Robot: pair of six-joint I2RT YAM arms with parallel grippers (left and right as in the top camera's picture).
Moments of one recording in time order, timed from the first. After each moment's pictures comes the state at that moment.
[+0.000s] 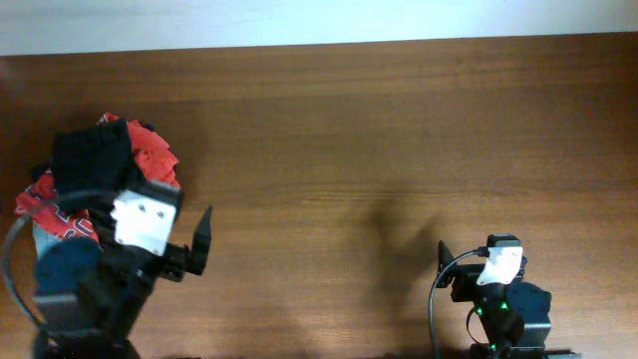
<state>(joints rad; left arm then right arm) 0.03 0.66 1.03 -0.79 0.23 0.32 -0.04 0.01 0.16 -0.56 -0.10 0.06</state>
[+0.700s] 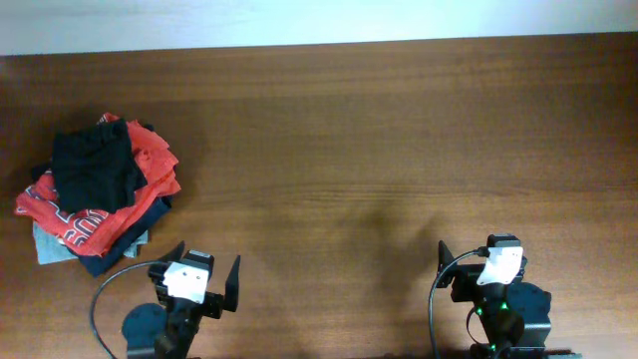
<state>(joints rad) 0.05 0.02 0.18 -0.52 0.28 0.18 -0.04 0.01 0.16 -0.56 -0.10 0.06</state>
